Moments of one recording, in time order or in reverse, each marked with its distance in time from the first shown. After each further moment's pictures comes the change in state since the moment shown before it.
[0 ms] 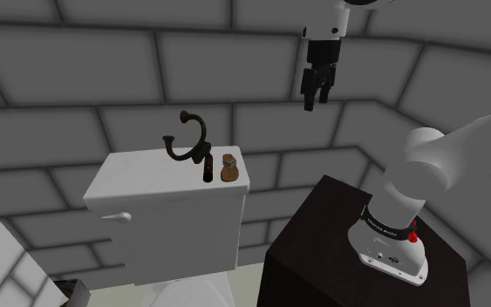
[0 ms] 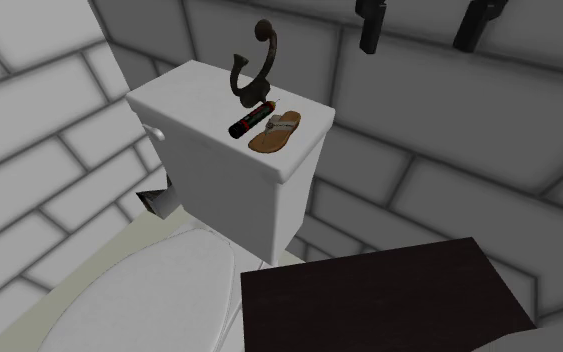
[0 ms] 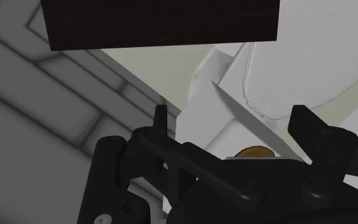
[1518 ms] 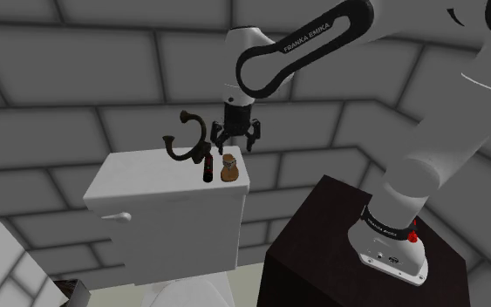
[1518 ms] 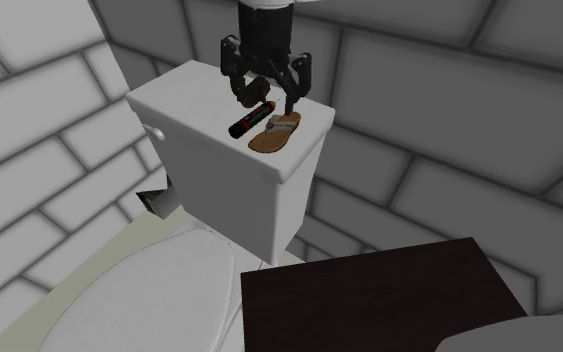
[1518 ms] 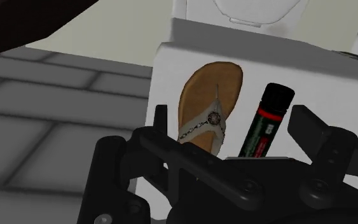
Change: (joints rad) arm -0.108 0.614 0.373 0.054 0.074 0.703 0.699
